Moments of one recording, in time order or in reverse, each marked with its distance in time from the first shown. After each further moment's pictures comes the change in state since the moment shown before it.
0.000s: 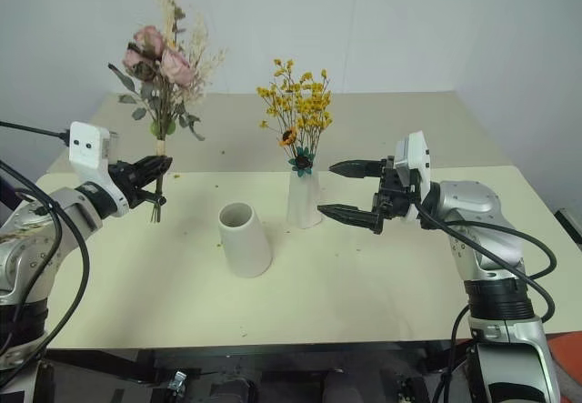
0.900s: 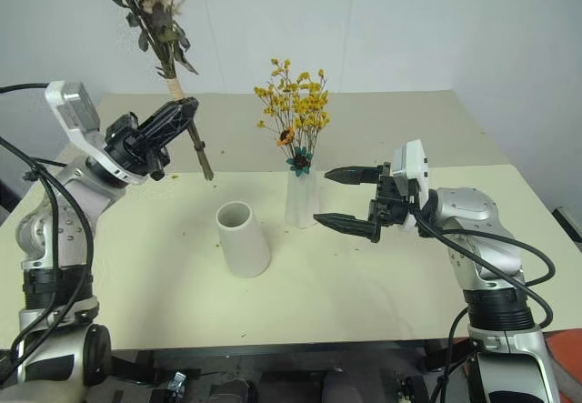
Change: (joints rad) left arm -0.199 -0.225 0.061 0.213 -0.159 -0.253 -0.562; right arm 0.035 0.007 -0.002 -0.068 0.025 0.004 -0.008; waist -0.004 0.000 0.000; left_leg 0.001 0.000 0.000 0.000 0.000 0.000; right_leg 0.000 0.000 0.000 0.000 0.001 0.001
